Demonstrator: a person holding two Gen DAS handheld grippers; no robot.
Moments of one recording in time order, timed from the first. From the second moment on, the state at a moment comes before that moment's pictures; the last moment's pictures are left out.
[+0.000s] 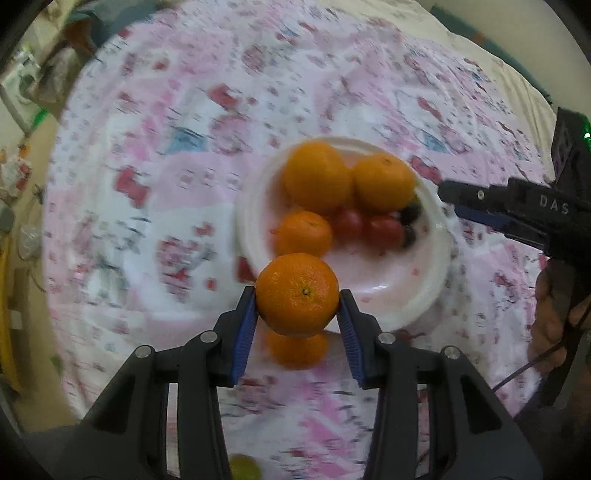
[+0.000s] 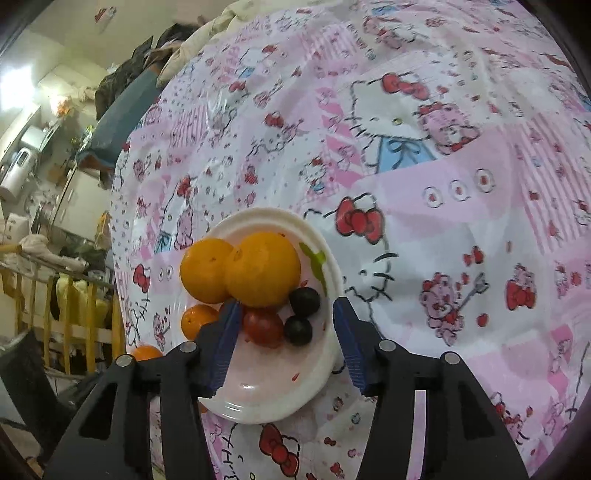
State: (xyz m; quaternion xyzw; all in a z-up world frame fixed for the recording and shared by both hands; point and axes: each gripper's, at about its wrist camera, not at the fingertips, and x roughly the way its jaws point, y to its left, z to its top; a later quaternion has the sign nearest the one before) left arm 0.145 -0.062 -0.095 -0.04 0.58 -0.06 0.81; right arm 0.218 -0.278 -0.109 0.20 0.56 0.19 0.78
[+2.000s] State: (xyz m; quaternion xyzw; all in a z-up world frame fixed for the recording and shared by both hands) left arm 0.119 -0.060 -0.039 -0.03 0.54 -0.04 0.84; right arm 0.139 -0.302 -0.049 0.24 0.51 0.18 0.81
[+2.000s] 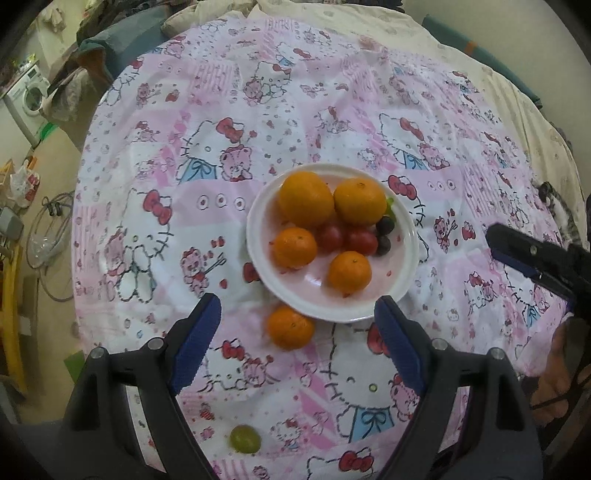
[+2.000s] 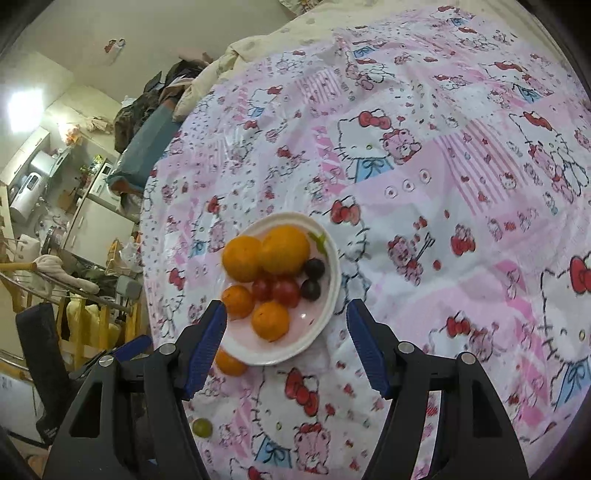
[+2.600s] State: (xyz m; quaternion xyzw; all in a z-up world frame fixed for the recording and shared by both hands) left arm 0.098 -0.024 -0.052 -0.03 0.54 -0.04 0.84; right arm 0.103 -0.252 -0.091 0.21 0.56 0.20 0.77
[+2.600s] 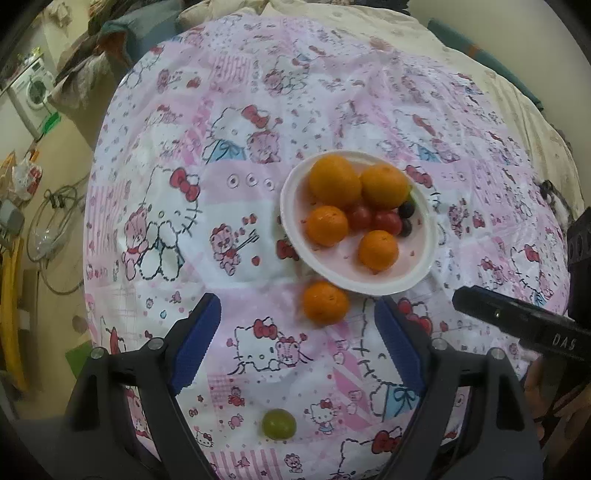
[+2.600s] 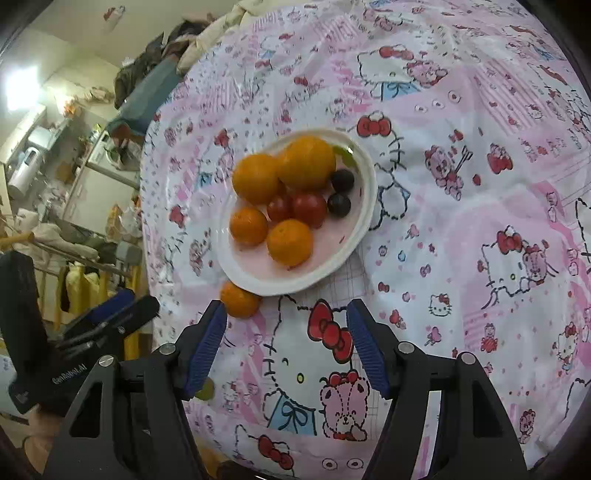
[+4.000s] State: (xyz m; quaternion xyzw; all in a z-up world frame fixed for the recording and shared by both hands) left arm 0.100 0.061 -0.074 -0.17 0.58 0.04 0.79; right arm 0.135 -0.141 -0.154 0.14 0.64 0.26 0.72
